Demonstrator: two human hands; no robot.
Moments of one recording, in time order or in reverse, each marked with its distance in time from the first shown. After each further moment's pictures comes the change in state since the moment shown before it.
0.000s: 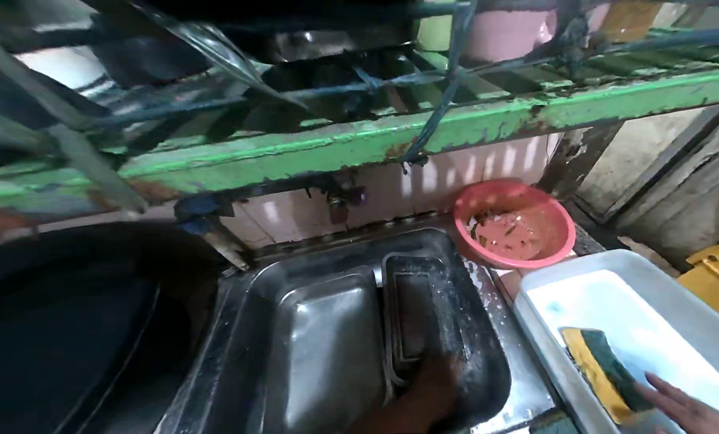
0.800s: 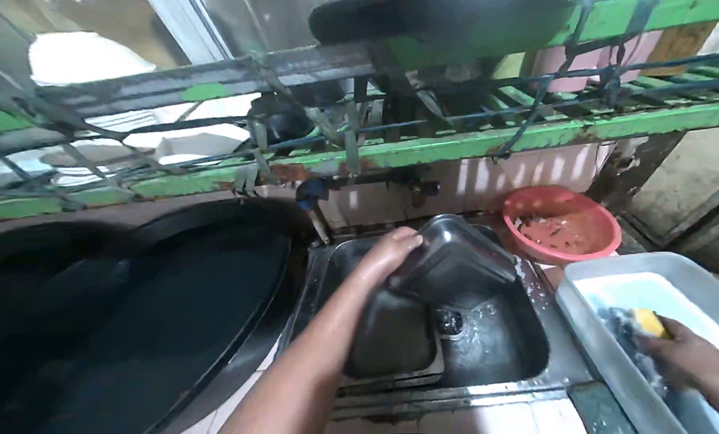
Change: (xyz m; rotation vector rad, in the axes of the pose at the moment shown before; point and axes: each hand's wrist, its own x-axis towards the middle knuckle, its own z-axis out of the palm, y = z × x) left_hand -0.216 -0.018 -0.244 -0.771 0.706 -0.249; right_hand 0.090 0.022 0.030 0.230 0.169 0.500
